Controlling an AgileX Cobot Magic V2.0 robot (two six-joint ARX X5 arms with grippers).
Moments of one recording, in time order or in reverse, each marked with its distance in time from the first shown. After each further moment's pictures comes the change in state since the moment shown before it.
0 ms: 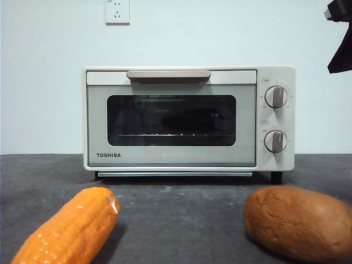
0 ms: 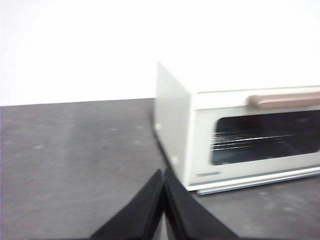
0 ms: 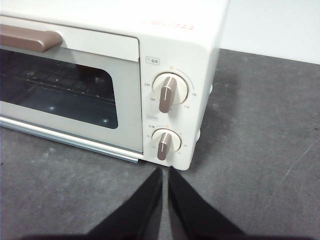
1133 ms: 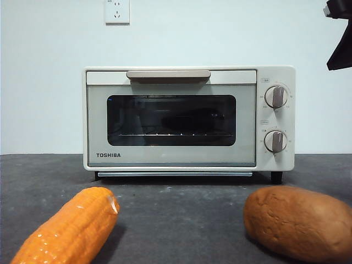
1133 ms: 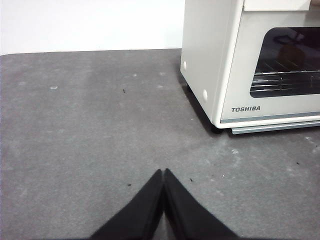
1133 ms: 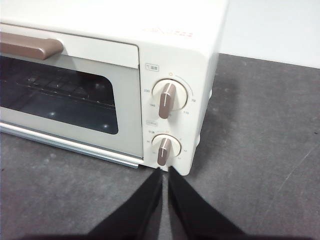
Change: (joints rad) left arm 0.051 -0.090 -0.264 0.060 -0.006 0.023; right arm 0.000 0.000 0.000 0.019 0.000 0.000
